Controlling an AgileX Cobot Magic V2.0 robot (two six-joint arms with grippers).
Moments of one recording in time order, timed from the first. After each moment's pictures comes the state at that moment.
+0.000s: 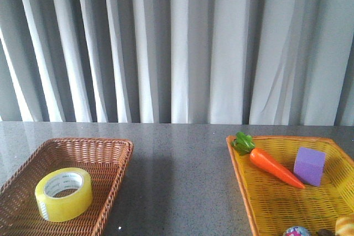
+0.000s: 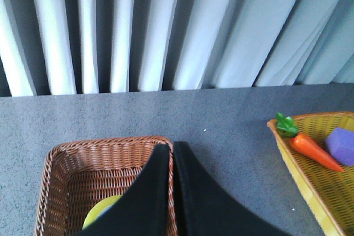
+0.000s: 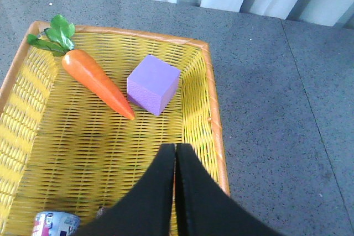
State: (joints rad) left arm 0.14 1.37 -1.93 -0.48 1.10 0.18; right arm 0.02 1.17 -1.31 -0.25 0.84 0.10
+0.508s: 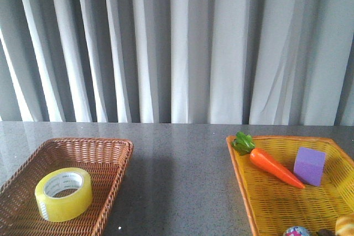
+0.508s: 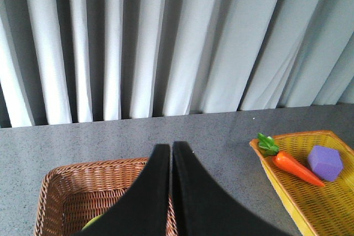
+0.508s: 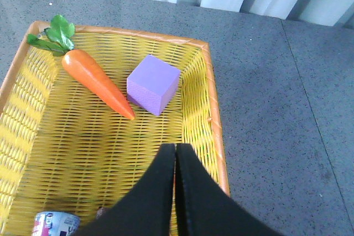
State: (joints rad) left arm 0.14 1.27 -1.94 -0.50 1.10 0.17; right arm 0.02 1.17 -1.31 -0.25 0.84 0.10
